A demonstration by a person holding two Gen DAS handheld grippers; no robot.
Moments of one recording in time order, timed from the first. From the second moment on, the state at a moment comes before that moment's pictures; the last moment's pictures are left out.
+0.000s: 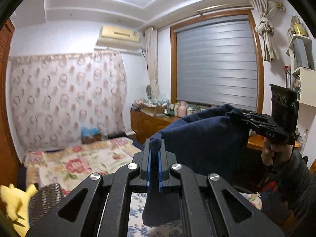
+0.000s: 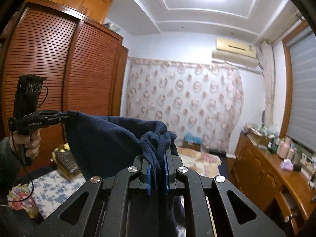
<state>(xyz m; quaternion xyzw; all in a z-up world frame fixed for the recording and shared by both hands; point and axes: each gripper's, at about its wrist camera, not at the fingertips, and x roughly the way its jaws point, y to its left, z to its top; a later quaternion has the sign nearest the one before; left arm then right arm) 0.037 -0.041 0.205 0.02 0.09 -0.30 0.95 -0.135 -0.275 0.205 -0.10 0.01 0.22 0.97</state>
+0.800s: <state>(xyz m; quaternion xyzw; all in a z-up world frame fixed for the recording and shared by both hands) 0.187 0.009 0.023 0.05 0.31 -0.17 0.94 0.176 -0.266 0.065 -0.11 0.29 0.16 0.94</state>
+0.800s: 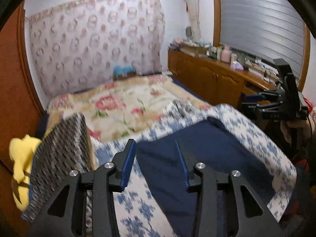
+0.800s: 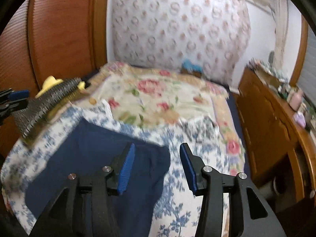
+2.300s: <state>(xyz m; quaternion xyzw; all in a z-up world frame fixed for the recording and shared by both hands) 0.055 -0.012 -0.093 0.01 0.41 -0.18 0.89 0.061 -0.290 -0.019 -0.08 0.37 0.20 0.91</state>
